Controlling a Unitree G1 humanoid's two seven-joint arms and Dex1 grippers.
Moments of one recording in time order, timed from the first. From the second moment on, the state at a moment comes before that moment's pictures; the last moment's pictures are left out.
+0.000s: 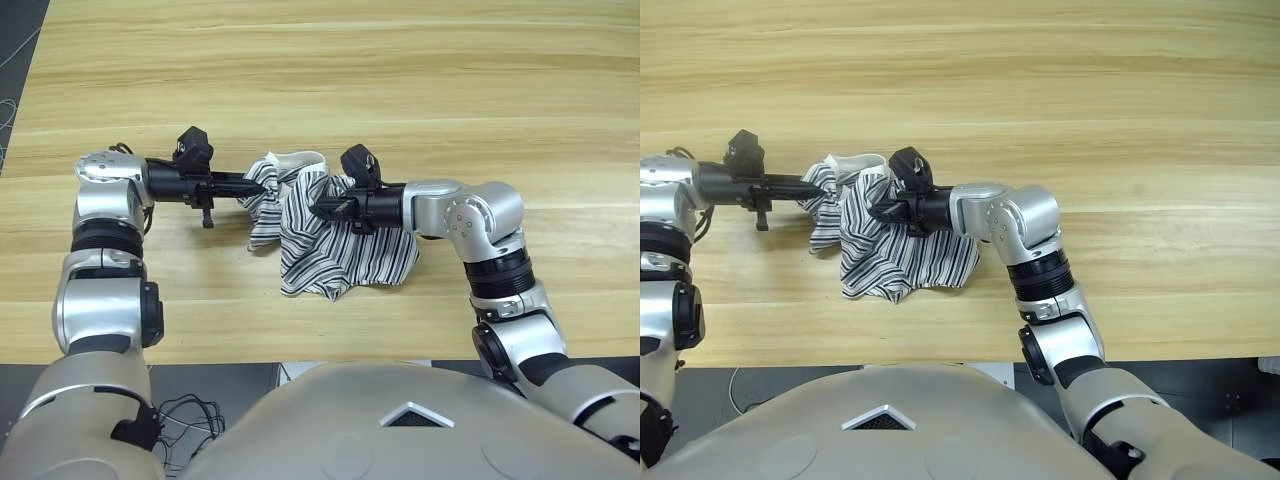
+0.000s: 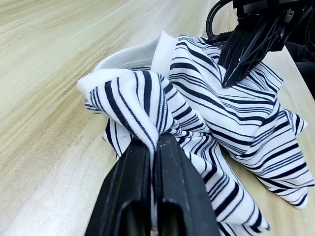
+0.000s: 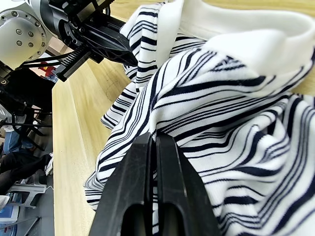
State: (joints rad) left arm -0.55 0.62 -0.06 1.00 -0.19 -0.07 -1.60; right arm -0.41 -0.06 0.27 0.00 0.54 1.15 0.53
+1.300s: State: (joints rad) left arm -1.56 0.52 -0.24 1.36 0.46 -0.18 0.08; right arm -1.58 -0.21 -0.18 1.35 0.12 -0.01 0.14
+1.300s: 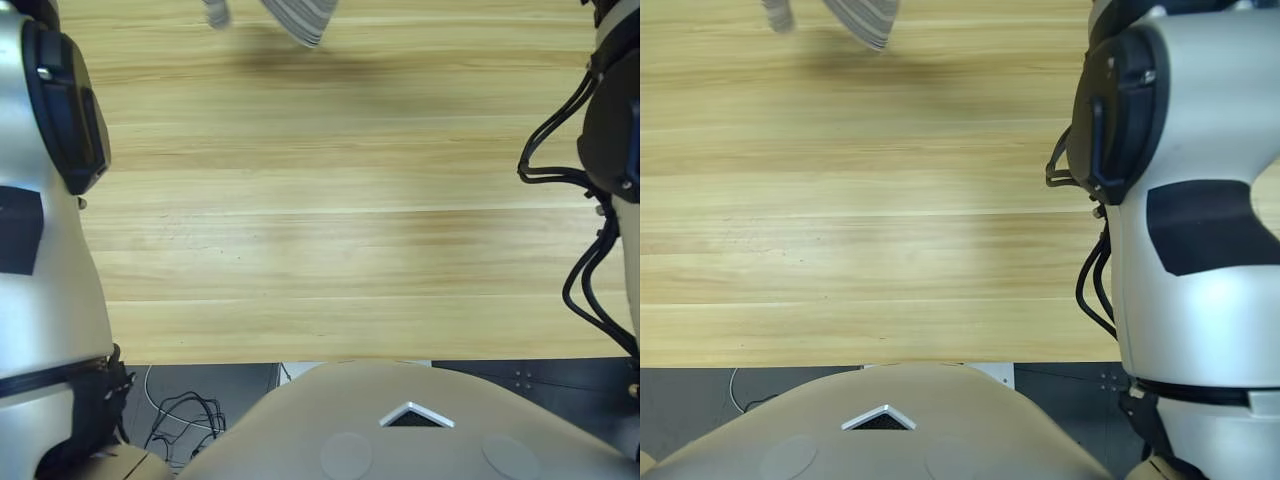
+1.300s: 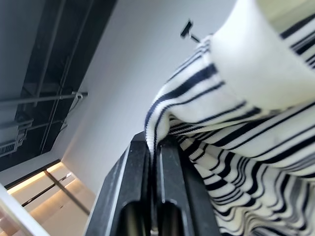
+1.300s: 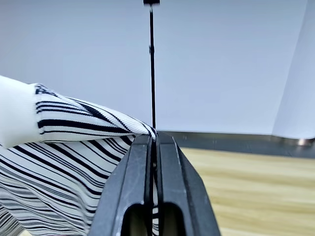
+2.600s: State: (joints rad) left arm -0.04 1.21 -0.24 -0.18 -0.14 -0.32 -1.41; right arm -0.41 -0.54 0.25 0.22 0.15 0.33 1.58
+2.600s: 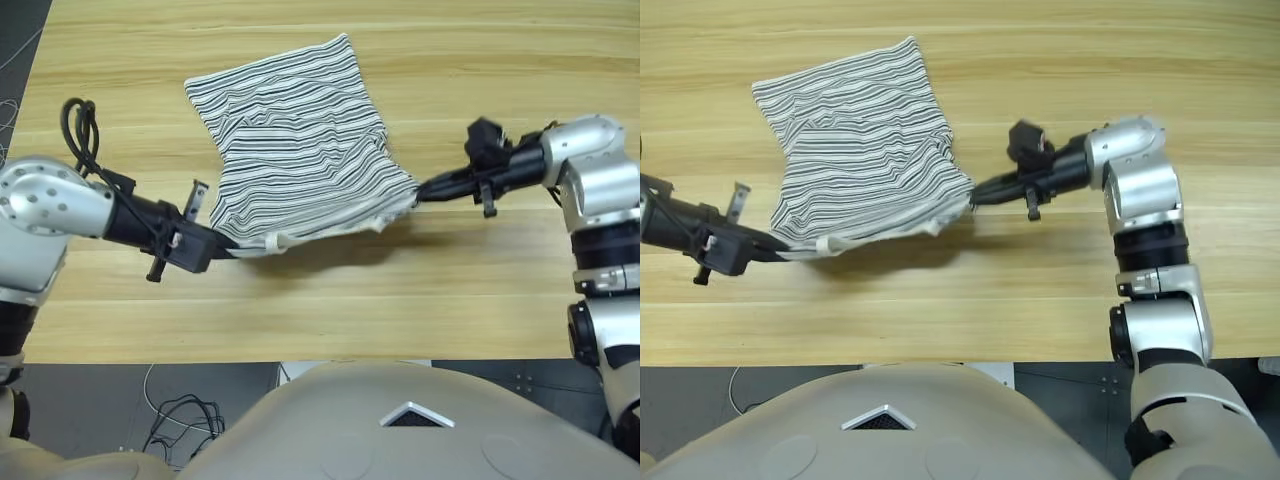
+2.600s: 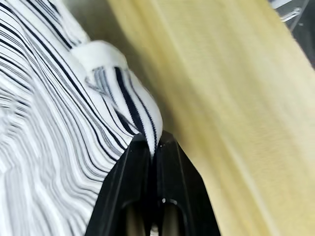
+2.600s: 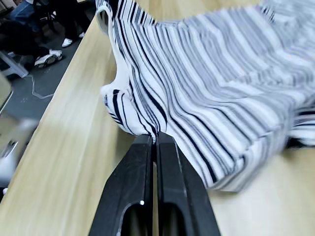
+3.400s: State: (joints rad) left arm 0.04 1.19 -0.16 -0.34 -0.44 -0.16 -1.52; right arm -0.40 -0.72 0.36 0.07 0.36 0.32 1.61
